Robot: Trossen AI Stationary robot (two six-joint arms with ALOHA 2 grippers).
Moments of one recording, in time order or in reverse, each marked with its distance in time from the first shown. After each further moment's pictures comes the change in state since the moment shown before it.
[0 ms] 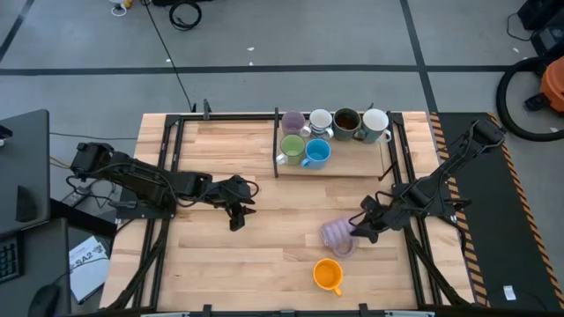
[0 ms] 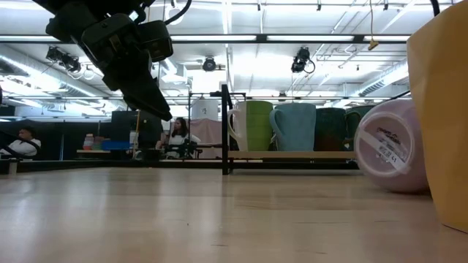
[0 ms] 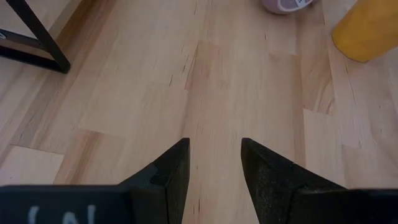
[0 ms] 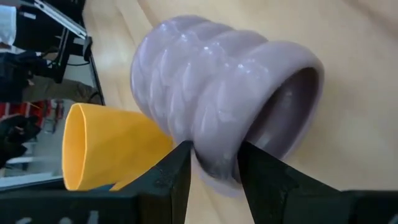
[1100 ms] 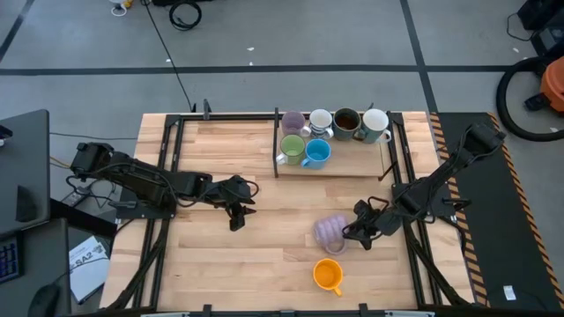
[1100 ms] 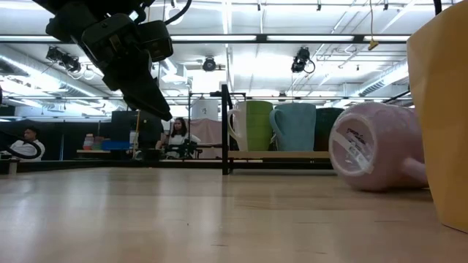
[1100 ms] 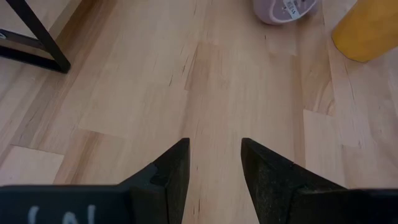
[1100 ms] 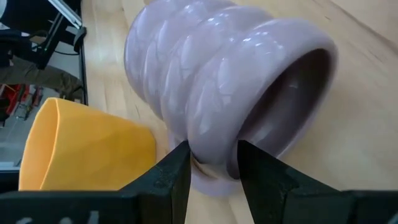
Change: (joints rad) left arm 0.000 0.000 0.000 0.000 0.000 -0.001; right arm -0.025 0.235 0.002 0.223 0.036 -0.178
